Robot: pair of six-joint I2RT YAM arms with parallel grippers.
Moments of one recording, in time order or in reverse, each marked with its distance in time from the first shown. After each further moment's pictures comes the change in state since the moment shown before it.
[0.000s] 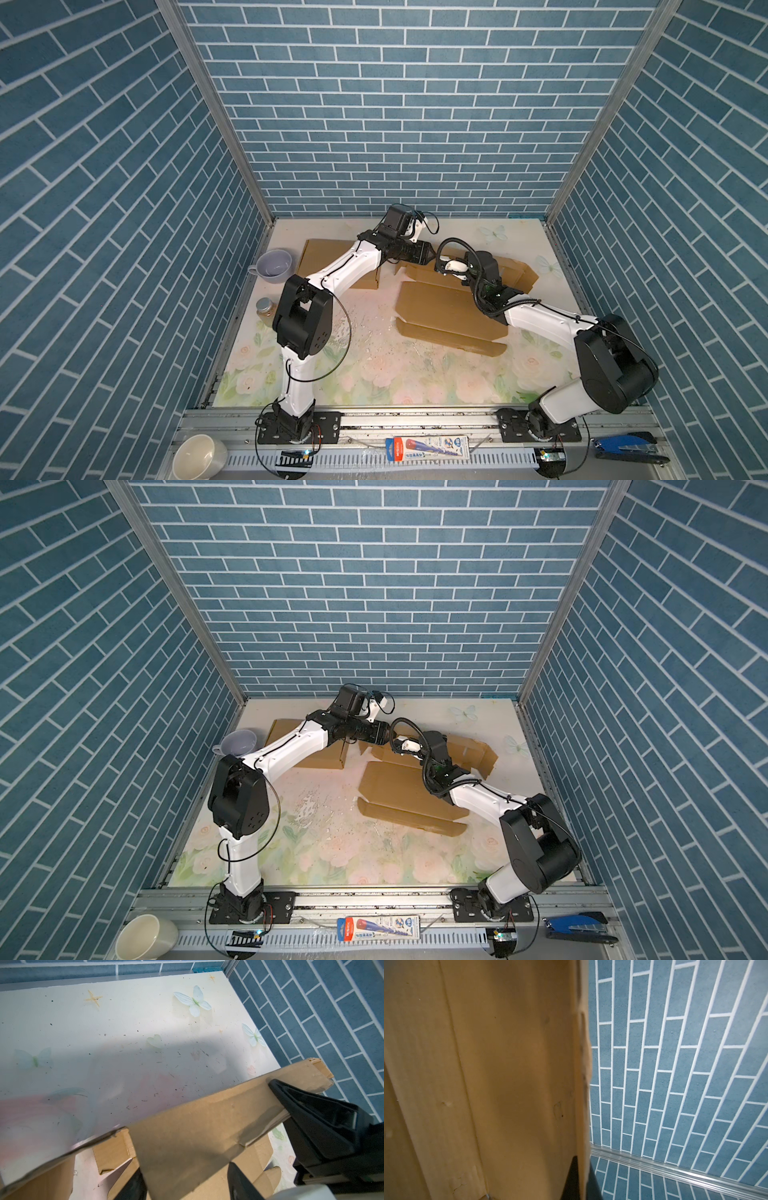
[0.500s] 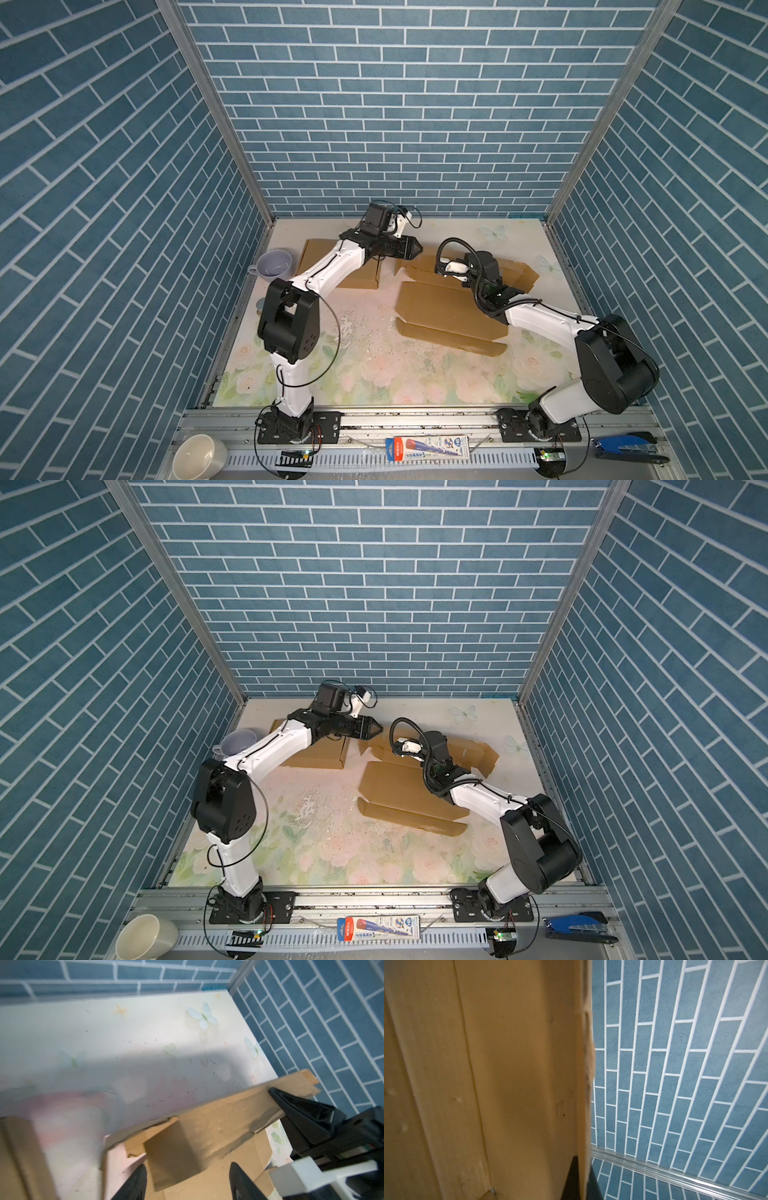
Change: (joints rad) left arm 0.134 -0.128 -0.117 0.045 0.065 0.010; right arm -0.016 -0.006 0.000 -0.045 -0.038 0.005
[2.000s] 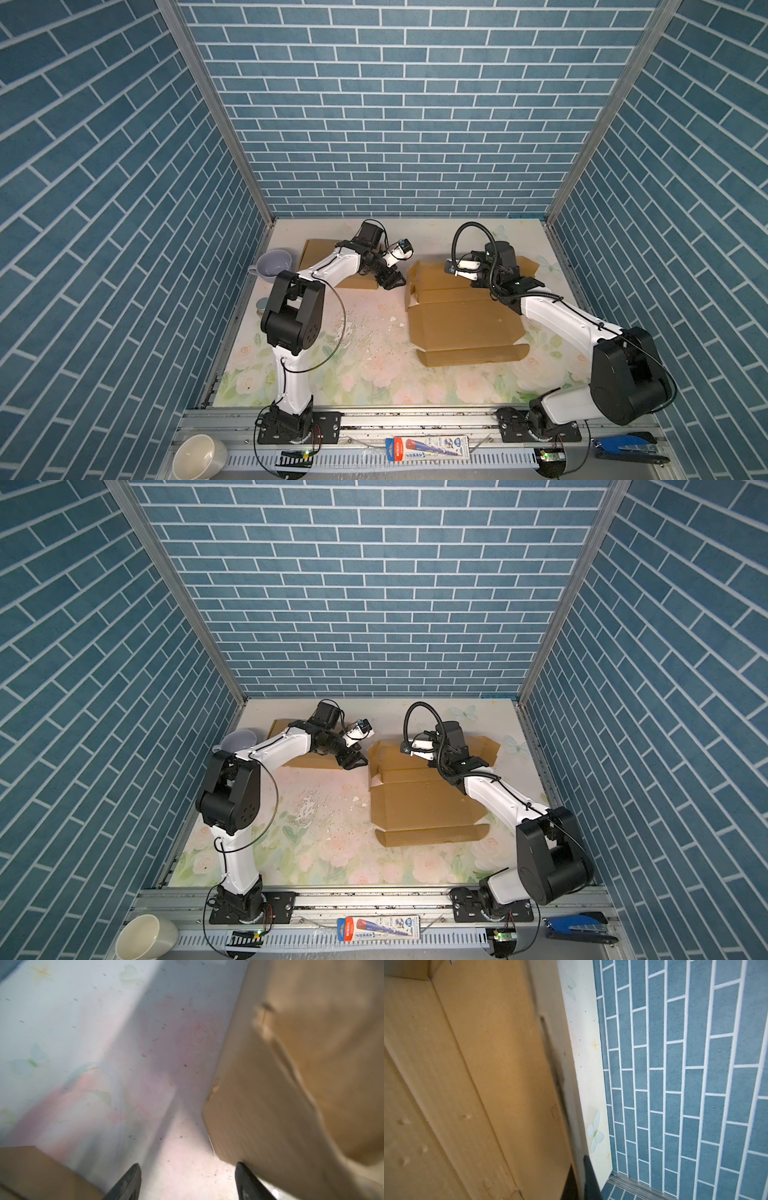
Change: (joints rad) left arm 0.018 0.111 -0.135 -0.118 0.079 0.827; right arm -0.118 -0.065 0.092 -0.293 -0.342 0.064
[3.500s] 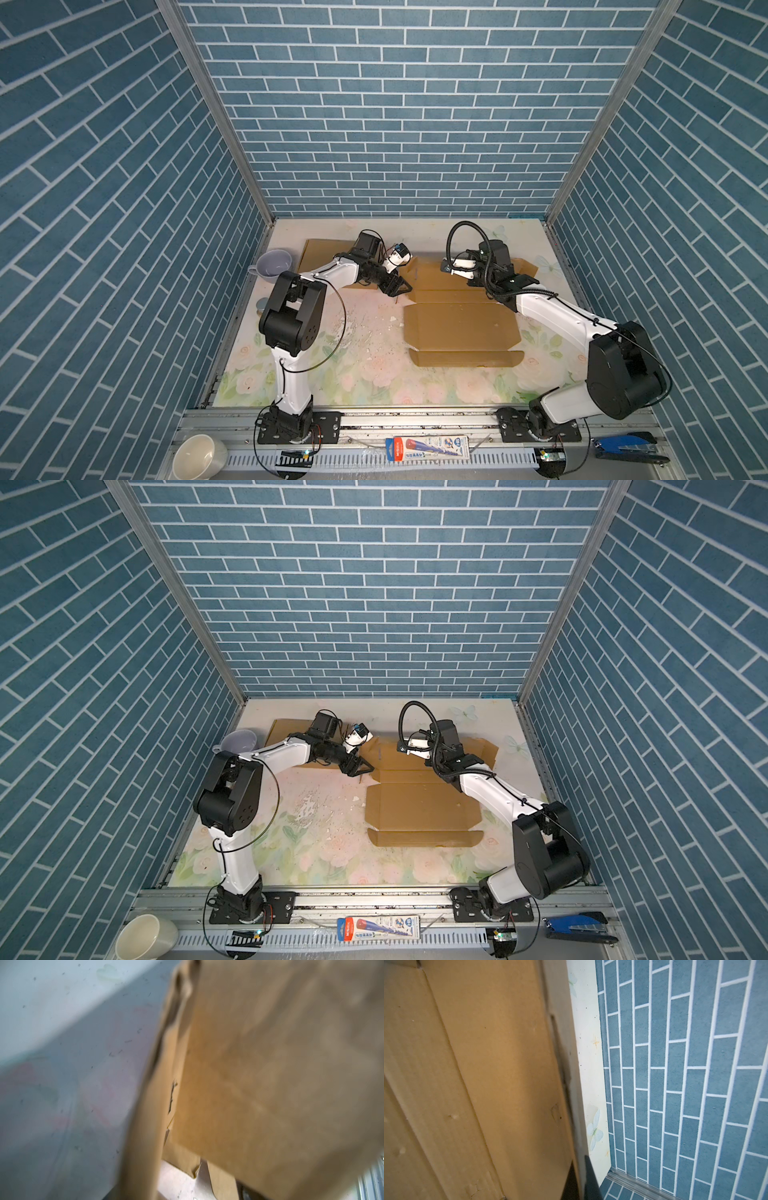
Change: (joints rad) left arm 0.020 -0.034 -0.156 0.203 0.156 -0.229; right arm 0.033 0.029 0.032 -0.024 0.060 0.009
